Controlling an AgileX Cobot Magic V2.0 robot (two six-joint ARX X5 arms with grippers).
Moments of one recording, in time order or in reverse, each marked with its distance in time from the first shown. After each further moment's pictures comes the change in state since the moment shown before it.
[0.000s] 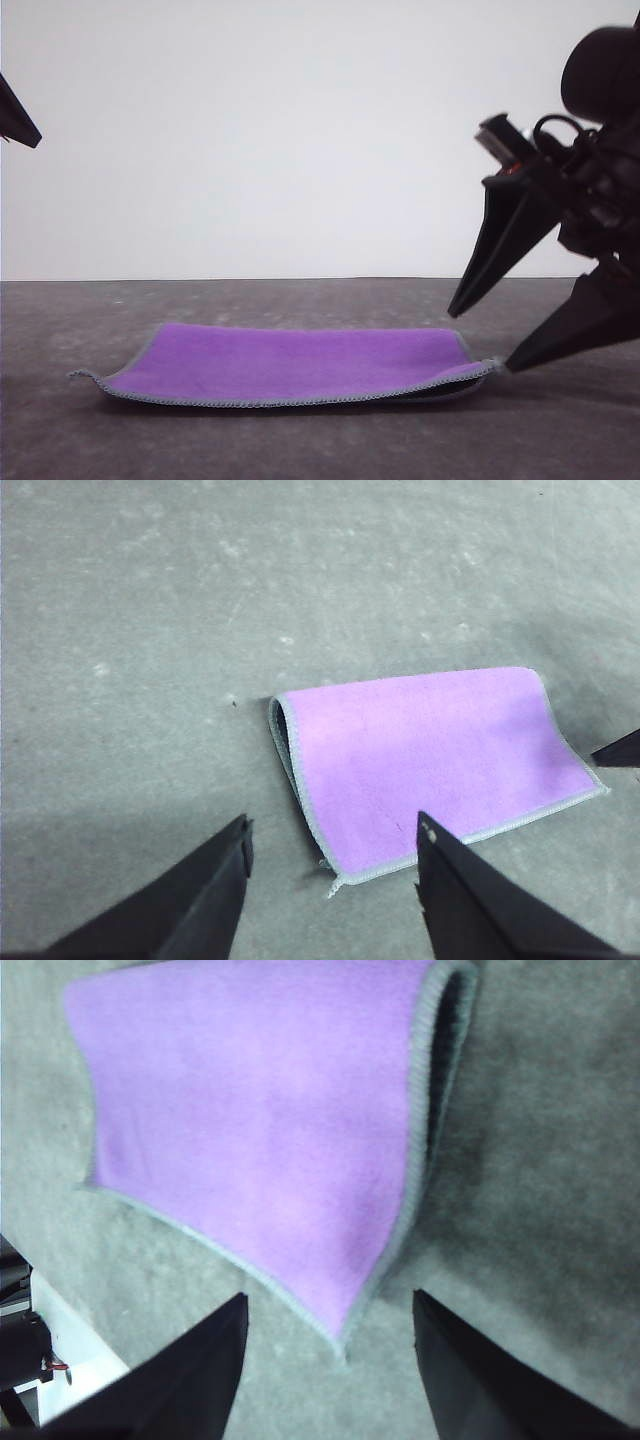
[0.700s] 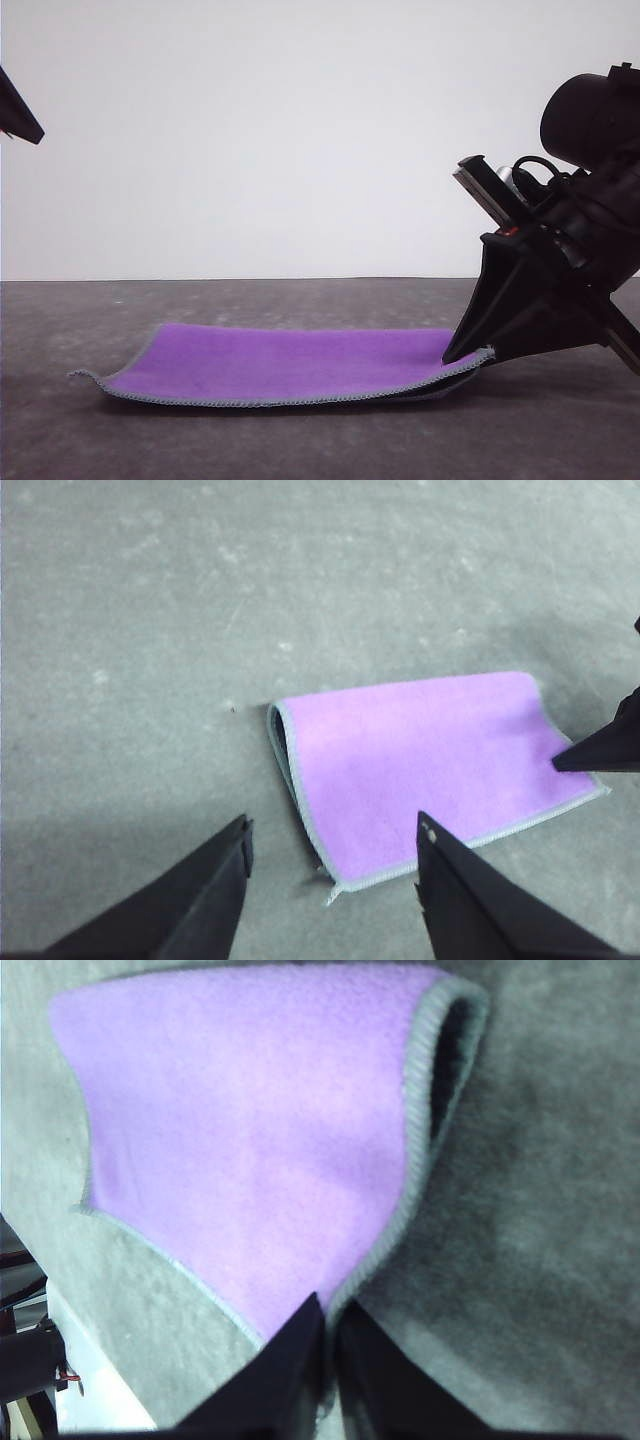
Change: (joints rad) left_arx 0.000 0.000 0.000 0.014 0.000 0.000; right_arx 0.000 0.129 0.000 0.156 -0.058 0.024
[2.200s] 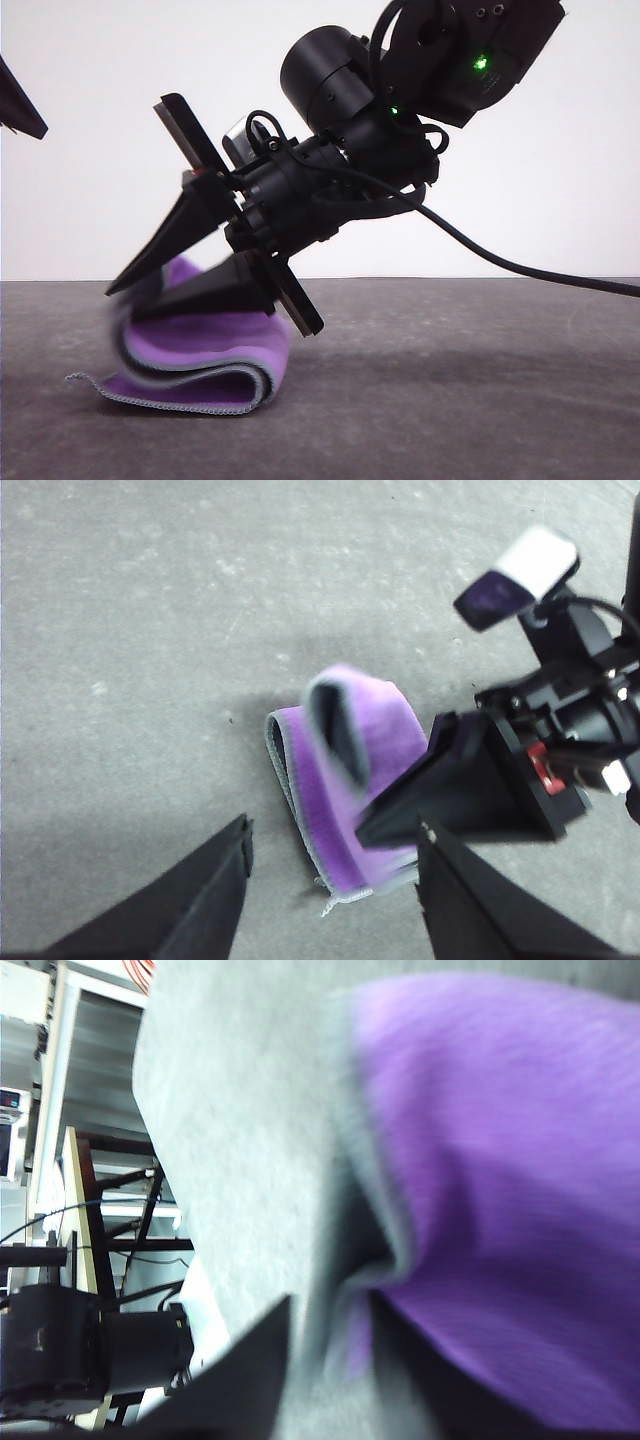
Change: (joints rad) left_arx 0.000 0.000 0.000 0.013 0.000 0.000; right_arx 0.439 0.345 0.382 0.335 0.002 0.212
